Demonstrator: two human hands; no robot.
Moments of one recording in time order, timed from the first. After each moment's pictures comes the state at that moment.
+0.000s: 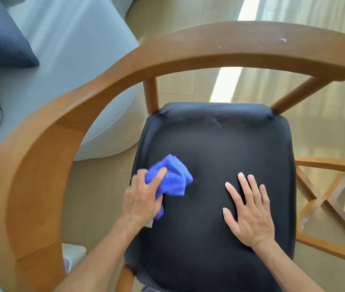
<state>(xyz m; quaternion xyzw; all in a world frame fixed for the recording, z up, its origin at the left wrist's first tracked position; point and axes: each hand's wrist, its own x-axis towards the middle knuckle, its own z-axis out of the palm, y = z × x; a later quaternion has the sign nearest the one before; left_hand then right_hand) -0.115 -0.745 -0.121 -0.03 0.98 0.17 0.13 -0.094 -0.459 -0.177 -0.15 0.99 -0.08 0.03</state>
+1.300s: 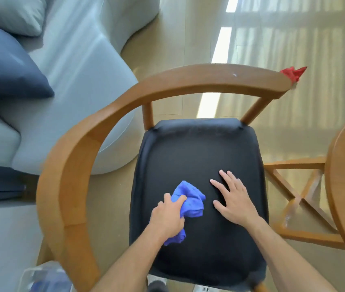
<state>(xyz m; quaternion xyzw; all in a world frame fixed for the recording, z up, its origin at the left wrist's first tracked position) -0.082 -0.685 -0.093 0.00 0.91 0.13 0.40 -0.109 -0.460 -0.136 -0.11 0.96 -0.13 0.23</state>
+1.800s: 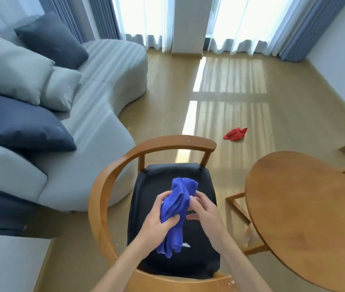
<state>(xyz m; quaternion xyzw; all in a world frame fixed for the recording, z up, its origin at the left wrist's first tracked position) -0.022 -0.671 0.212 -0.02 0.74 0.65 0.19 -0.033 -0.508 0.227 0.11 0.72 -0.66 0.17</state>
